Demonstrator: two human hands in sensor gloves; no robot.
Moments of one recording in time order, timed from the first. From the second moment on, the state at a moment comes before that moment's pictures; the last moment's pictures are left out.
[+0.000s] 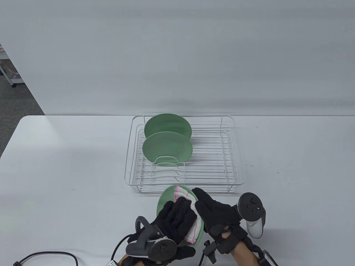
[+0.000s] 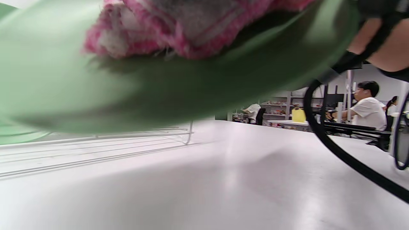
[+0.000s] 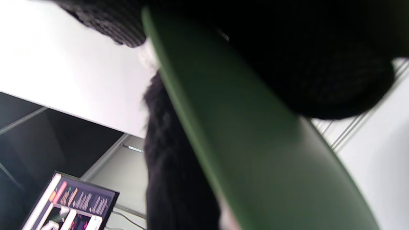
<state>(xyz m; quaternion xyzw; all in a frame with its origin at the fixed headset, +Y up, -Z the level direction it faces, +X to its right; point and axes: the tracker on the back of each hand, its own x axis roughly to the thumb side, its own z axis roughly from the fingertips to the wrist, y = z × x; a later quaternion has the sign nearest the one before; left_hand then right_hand) -0.082 -0.692 -0.215 0.09 -0.42 0.08 0.90 0.127 -0.681 -0.272 0.14 0.04 0.76 0.64</state>
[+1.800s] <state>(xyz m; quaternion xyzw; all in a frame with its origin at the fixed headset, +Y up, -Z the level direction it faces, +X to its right) -0.079 -0.689 -0.212 0.10 -0.45 0.15 0.88 0.147 -0.673 -0.267 0.08 -0.03 0.73 0.68</state>
